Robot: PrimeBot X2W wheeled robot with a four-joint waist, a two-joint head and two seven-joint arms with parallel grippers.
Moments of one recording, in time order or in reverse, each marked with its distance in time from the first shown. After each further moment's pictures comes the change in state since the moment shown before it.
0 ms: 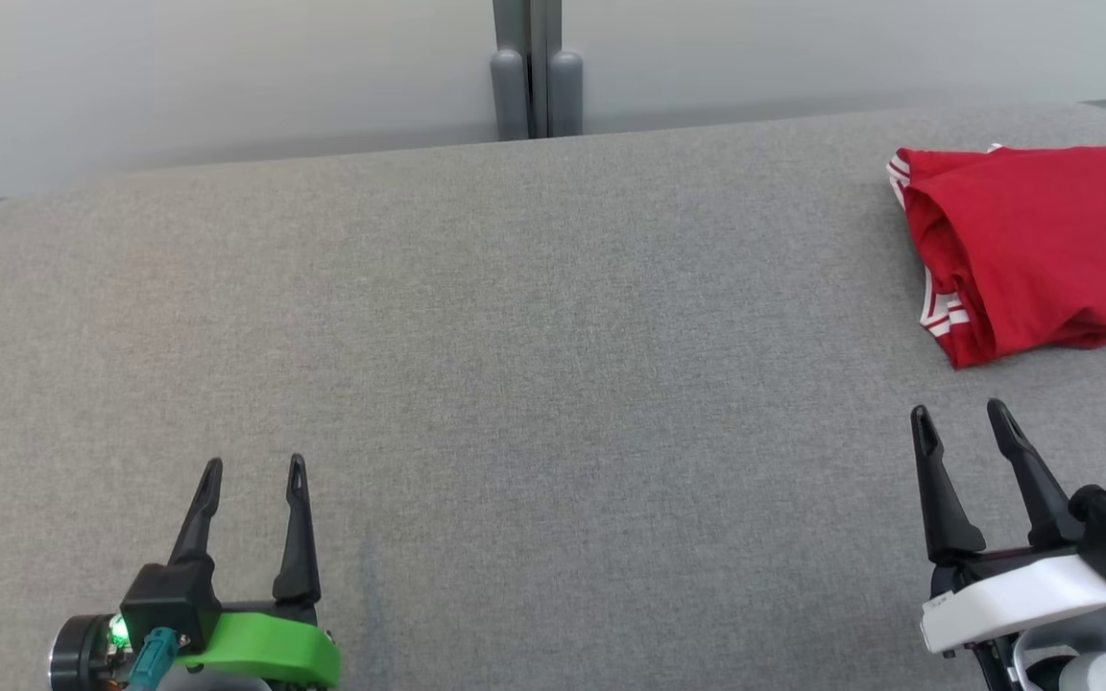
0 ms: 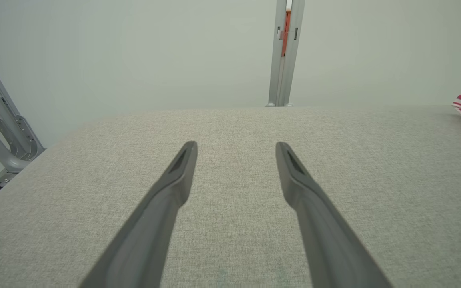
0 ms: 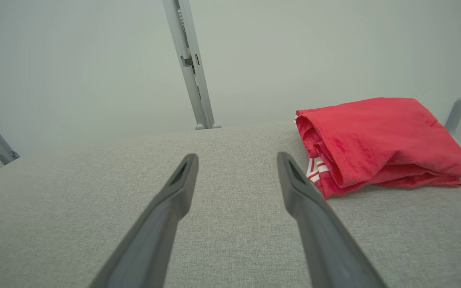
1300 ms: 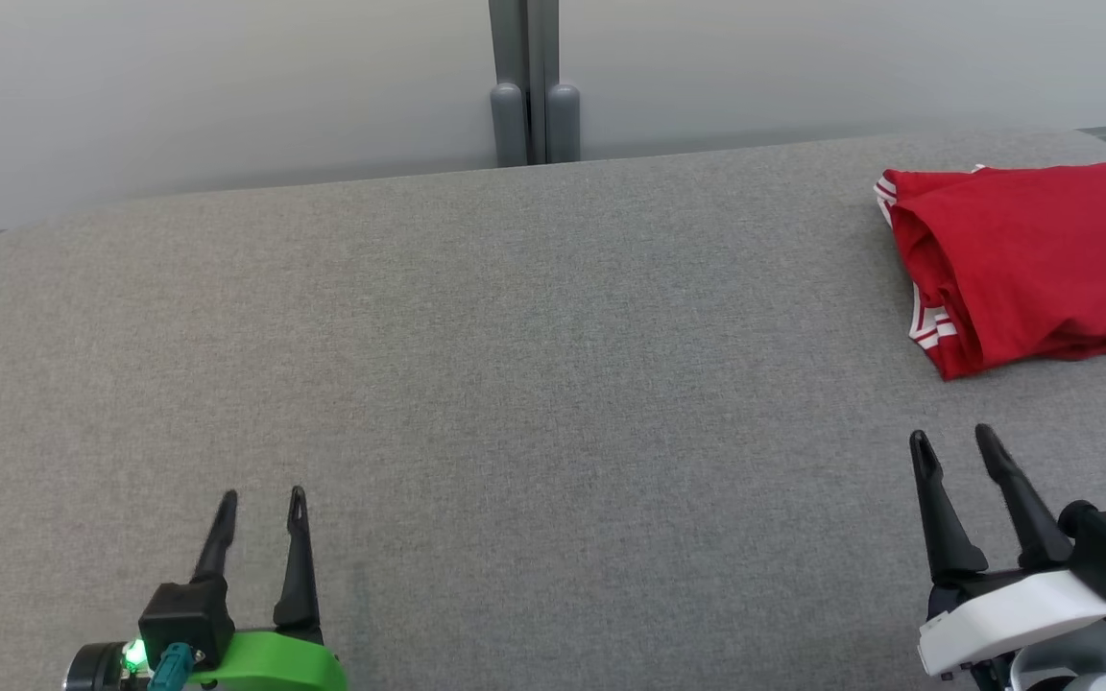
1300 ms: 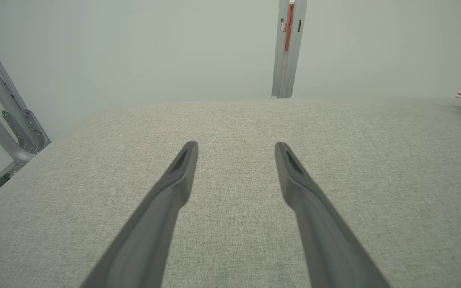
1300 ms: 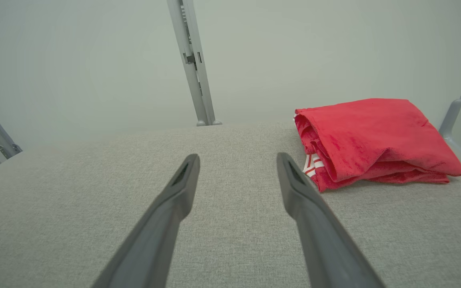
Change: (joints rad) left arm 0.021 -0.014 0.003 0.052 0.012 0.006 0.000; right arm 0.047 0.009 -0.005 -0.042 -0.021 0.000 0.060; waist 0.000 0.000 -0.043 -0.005
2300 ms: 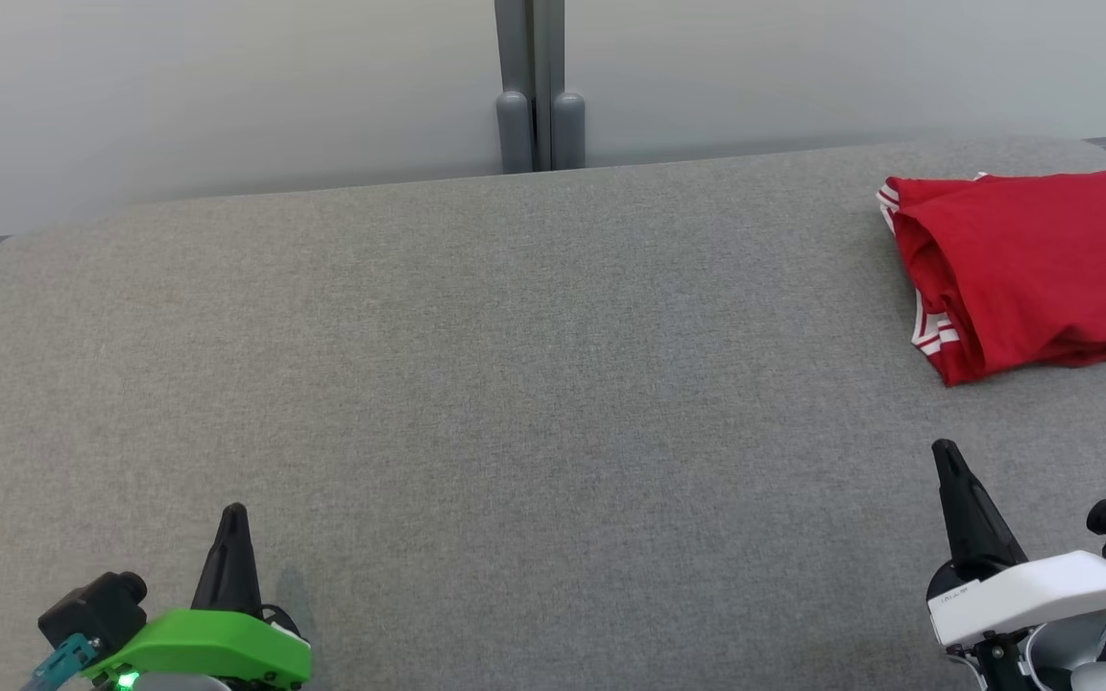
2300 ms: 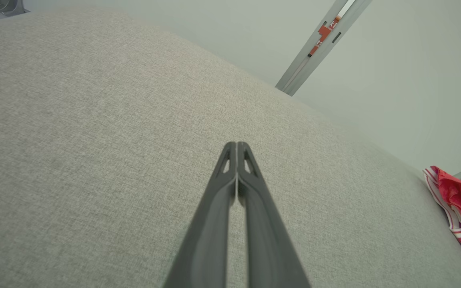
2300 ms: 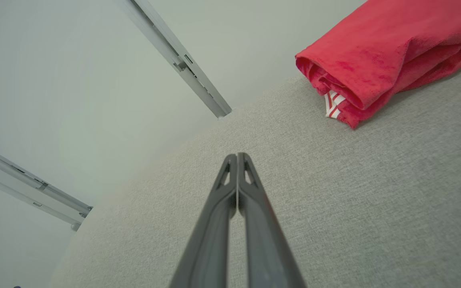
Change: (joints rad) left arm -0.012 -0.037 0.084 0.034 -0.452 -0.068 0.124; right arm -0.049 0.012 0.001 0.132 0.468 0.000 0.041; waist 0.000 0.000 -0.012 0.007
